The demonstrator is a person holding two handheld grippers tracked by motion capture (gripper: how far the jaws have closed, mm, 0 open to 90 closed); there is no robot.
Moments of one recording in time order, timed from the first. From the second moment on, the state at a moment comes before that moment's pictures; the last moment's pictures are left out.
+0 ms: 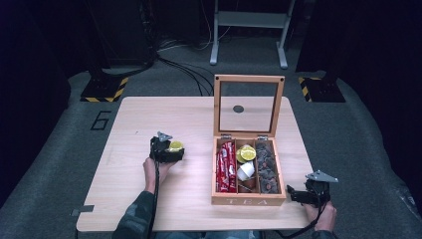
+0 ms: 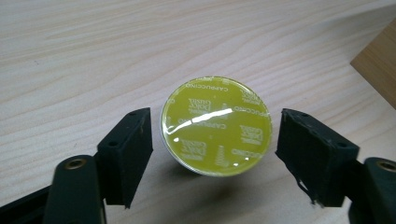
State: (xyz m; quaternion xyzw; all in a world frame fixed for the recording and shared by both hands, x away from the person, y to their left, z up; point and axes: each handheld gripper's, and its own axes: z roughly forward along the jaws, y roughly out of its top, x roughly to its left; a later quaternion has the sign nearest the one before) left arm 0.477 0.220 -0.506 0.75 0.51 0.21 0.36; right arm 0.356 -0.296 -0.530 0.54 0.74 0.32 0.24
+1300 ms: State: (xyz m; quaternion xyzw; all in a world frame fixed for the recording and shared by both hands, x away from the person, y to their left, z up) left arm 0.415 0.261 -0.460 0.75 0.49 0.24 0.37; right arm 0.356 -0.296 -0.530 0.54 0.74 0.32 0.24
